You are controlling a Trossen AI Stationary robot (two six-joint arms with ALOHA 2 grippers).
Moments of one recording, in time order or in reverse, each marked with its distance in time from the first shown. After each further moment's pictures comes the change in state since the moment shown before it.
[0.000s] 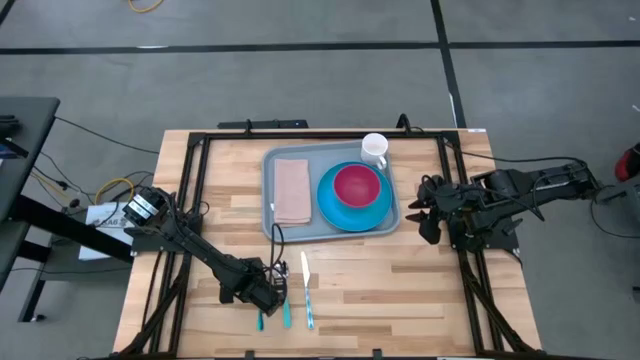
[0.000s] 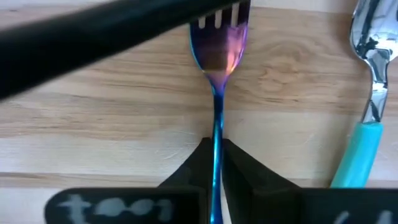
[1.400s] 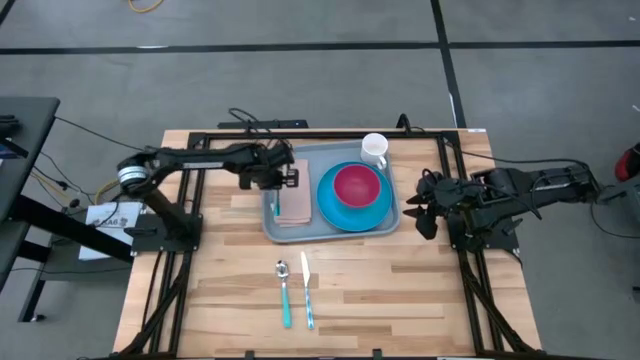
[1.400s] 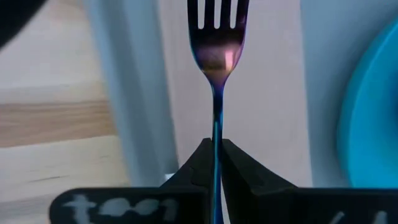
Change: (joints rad) left arm 1.008 -0.232 0.033 -0.094 -0.084 1.133; right arm -0.053 0.000 0.000 0.034 0.004 0.007
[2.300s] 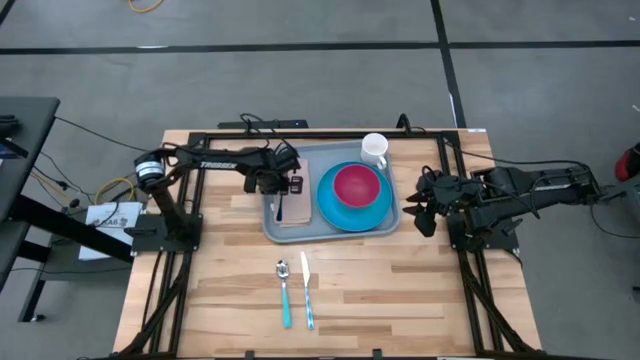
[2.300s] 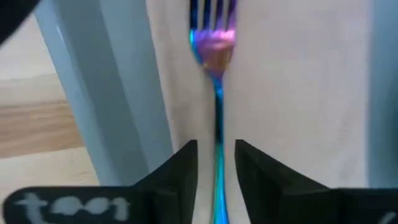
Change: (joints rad) left arm -0.003 0.148 0.000 0.052 0.040 0.037; right arm -0.035 0.000 0.000 0.003 -0.004 0.001
